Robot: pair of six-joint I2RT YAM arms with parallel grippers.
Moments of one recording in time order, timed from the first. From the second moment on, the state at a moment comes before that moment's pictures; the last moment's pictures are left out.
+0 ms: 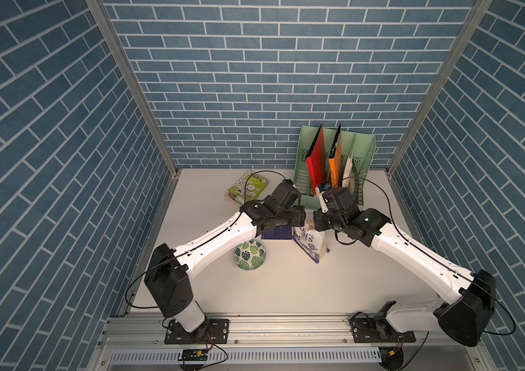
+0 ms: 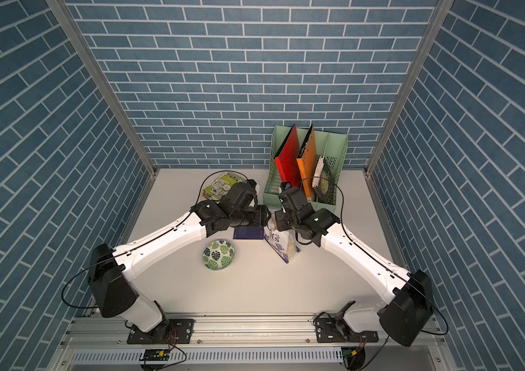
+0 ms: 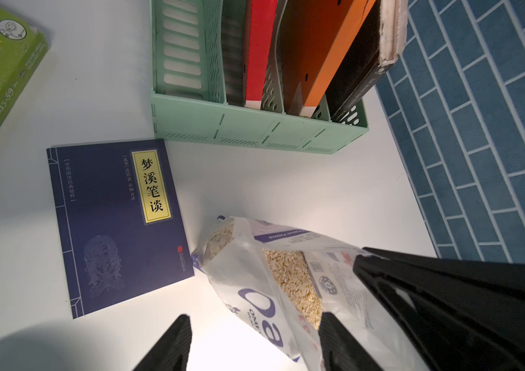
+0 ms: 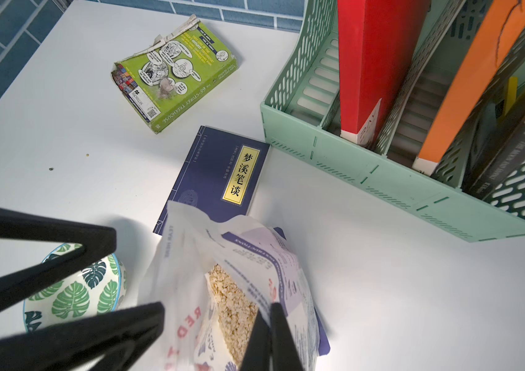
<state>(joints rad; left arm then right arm) -0.83 1.62 1.45 -0.61 -0.03 -0.63 0.75 1.33 1.21 -0.66 0.19 0.32</state>
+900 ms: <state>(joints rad) -0.84 1.81 1.73 -0.88 0.09 -0.55 0.77 1.33 1.20 -0.64 0.22 0.21</state>
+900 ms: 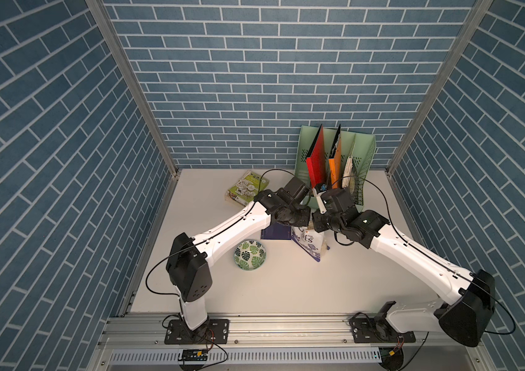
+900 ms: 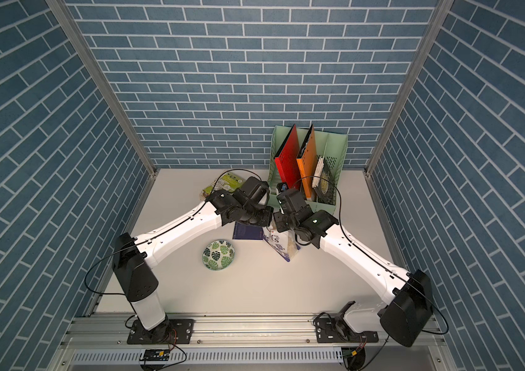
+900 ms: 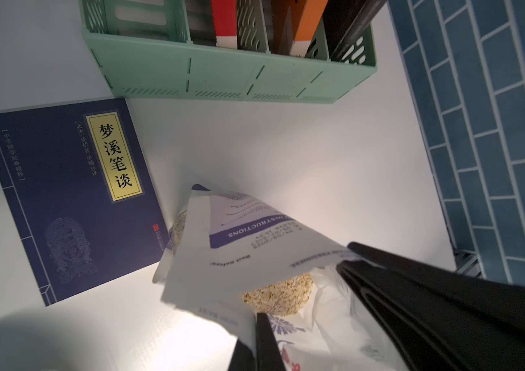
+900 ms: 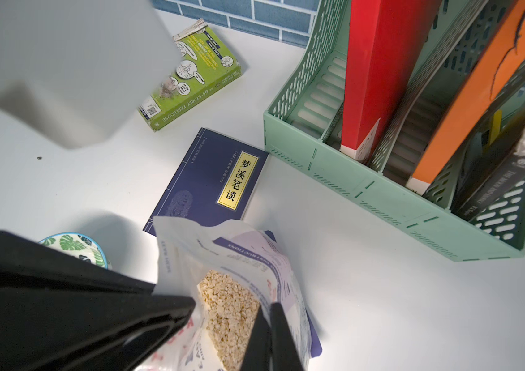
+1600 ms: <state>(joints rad) -0.82 1.85 1.89 -1.06 0.21 -0.47 0.77 1.30 1.16 -0.56 0.45 -0.01</state>
